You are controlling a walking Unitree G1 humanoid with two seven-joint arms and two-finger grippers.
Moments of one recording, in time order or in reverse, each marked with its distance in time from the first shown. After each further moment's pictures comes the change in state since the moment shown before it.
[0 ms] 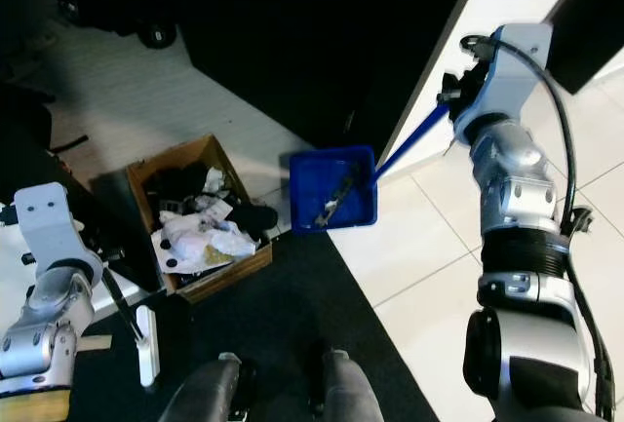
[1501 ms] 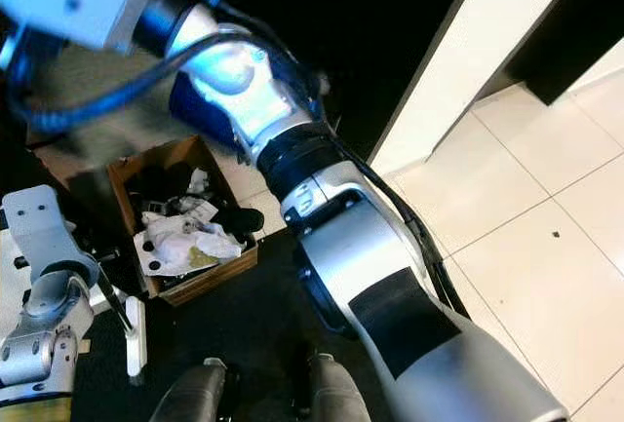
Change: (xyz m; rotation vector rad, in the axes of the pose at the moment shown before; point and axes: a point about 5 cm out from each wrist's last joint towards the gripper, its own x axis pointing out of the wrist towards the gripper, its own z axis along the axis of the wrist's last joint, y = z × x) left arm -0.007 -0.003 -0.001 -0.027 -0.039 0.028; right arm -0.071 0.305 0.120 -0.385 -1.151 0.958
